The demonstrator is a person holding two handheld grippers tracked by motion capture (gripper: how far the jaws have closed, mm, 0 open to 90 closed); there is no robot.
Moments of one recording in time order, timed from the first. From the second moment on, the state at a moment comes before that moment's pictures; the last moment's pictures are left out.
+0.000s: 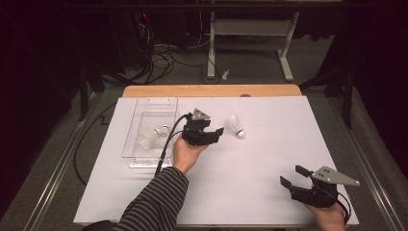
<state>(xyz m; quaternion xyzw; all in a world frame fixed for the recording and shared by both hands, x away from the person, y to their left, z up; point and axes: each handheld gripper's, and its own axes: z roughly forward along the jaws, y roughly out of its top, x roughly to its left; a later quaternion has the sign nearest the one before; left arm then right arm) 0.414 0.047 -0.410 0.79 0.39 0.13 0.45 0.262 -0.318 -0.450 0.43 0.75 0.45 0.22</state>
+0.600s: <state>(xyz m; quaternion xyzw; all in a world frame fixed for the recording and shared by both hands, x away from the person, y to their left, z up) 0.429 0.032 -0.408 0.79 0.40 0.12 0.44 0.262 -0.318 -0.450 0.43 0.75 0.45 0.22</state>
